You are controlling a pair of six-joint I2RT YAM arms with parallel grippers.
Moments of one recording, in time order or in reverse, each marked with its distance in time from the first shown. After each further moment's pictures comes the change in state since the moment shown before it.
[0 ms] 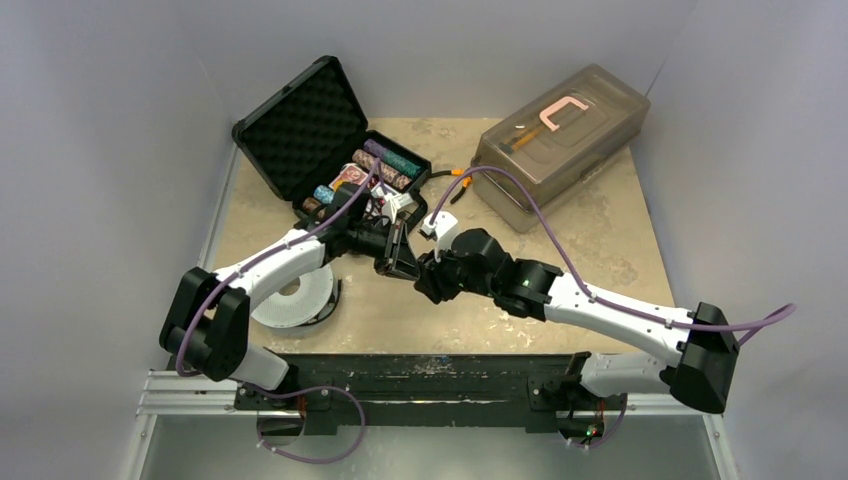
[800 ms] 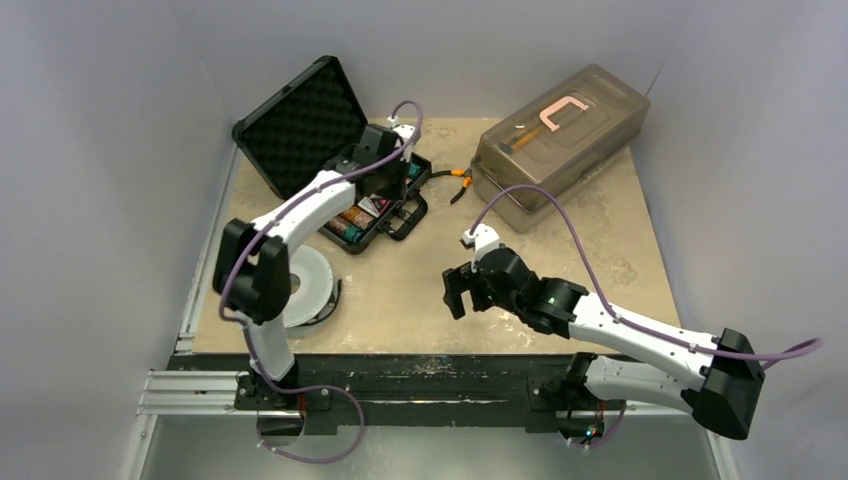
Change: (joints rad) left arm 0.004 0.330 0.571 -0.209 -0.946 0.545; right arm -0.056 -0.171 -0.216 -0.080 0.165 0.119
